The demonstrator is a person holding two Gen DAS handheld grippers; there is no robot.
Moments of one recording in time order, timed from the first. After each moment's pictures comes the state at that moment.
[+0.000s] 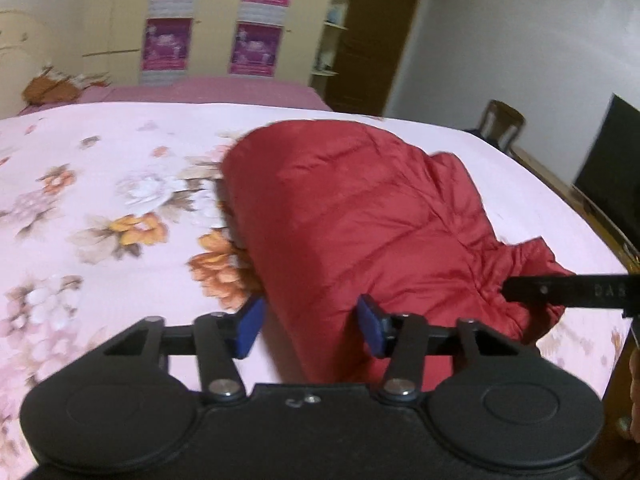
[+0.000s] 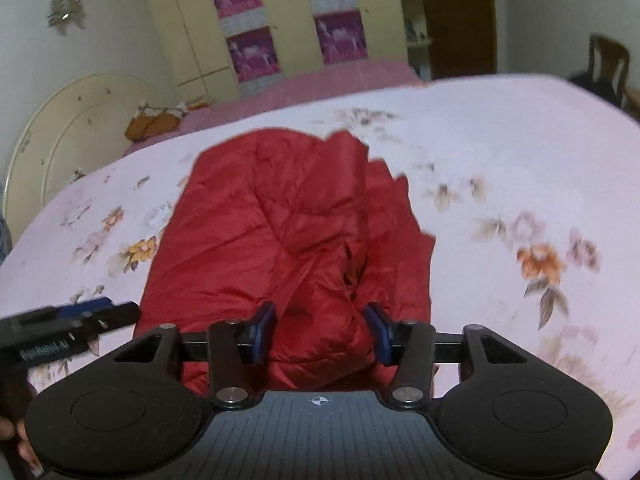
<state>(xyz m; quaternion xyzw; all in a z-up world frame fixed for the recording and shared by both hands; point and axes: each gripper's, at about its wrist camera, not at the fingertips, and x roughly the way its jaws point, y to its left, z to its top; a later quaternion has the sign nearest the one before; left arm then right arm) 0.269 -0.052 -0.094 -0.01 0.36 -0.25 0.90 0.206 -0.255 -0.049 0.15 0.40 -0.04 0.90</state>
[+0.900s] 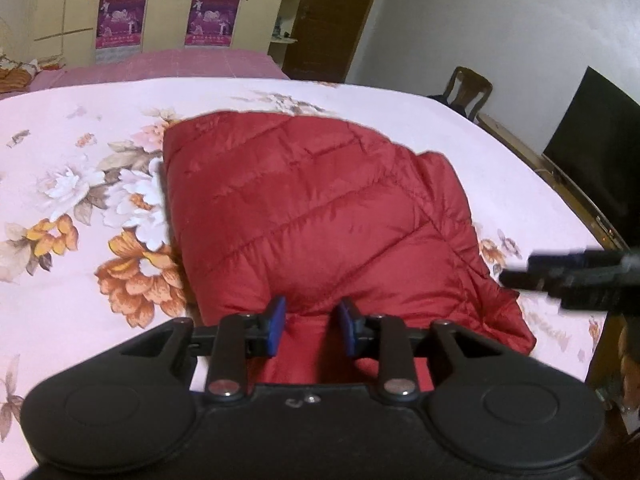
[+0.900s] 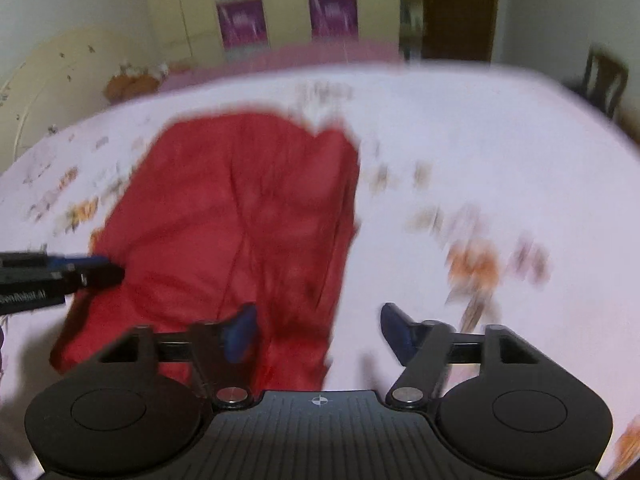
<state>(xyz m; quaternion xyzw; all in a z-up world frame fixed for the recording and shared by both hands) 0.287 -0.102 -0.096 -0.01 0.40 -0.30 0.87 0.199 -0.299 -0.036 0.05 0.41 -0.04 0.91</state>
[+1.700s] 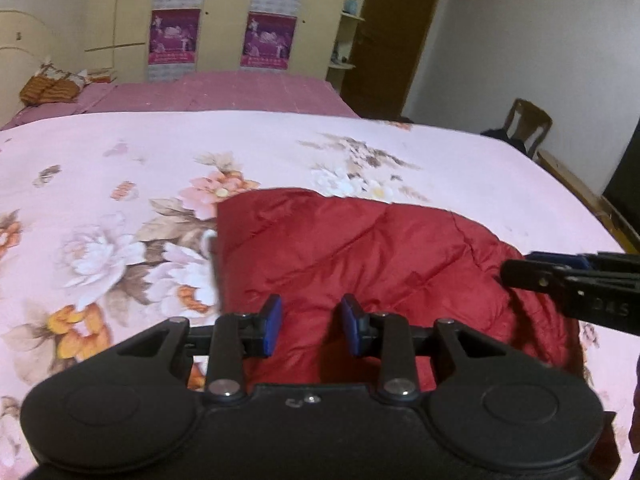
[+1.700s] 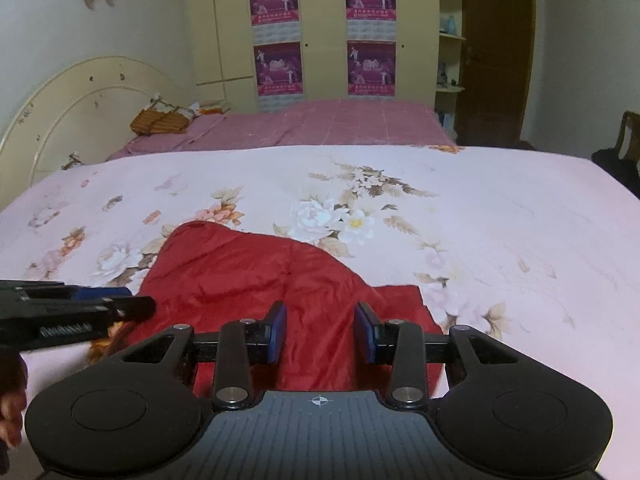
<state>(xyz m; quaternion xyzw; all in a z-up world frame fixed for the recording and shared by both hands) 0.386 -0.119 -0.100 -0.01 0.38 -0.22 0.90 0.331 -0.287 -0.049 0.04 0.37 0.00 0.93</state>
